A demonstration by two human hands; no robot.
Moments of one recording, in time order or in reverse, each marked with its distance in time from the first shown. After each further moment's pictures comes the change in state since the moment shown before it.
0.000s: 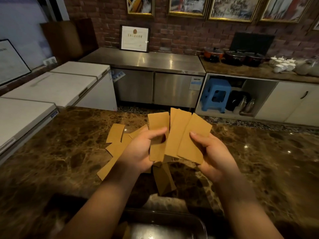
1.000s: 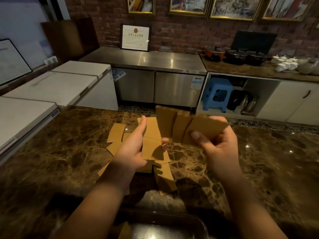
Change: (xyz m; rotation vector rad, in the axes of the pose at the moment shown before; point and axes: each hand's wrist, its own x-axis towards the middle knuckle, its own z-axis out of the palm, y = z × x) left_hand 0.009 0.011 -0.015 -0.085 0.258 -0.175; right_hand -0.016 -0.006 0.005 -0.628 -0.162 -0.780
